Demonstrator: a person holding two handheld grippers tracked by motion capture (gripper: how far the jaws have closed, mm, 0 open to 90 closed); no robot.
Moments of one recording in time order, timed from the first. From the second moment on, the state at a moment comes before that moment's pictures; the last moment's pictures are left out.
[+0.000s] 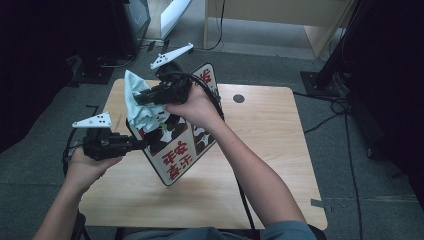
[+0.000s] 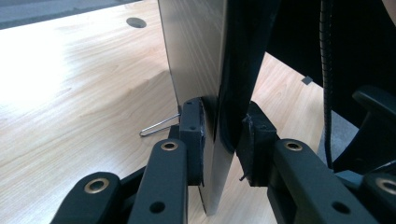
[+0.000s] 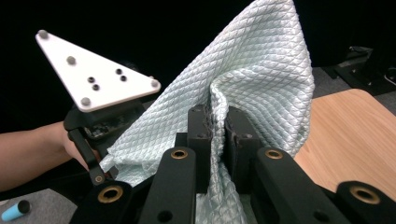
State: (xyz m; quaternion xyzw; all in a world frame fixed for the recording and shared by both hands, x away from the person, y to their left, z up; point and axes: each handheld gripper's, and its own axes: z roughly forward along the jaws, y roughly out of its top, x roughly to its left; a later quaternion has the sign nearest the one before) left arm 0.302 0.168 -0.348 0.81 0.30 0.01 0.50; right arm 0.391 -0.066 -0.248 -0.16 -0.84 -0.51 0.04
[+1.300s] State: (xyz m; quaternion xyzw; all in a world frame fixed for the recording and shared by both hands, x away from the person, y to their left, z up) left arm 0.306 0.176 -0.349 0.80 0.31 0.00 0.51; right arm 0.424 -0.108 -0.251 -0.22 -0.82 -0.52 0.02
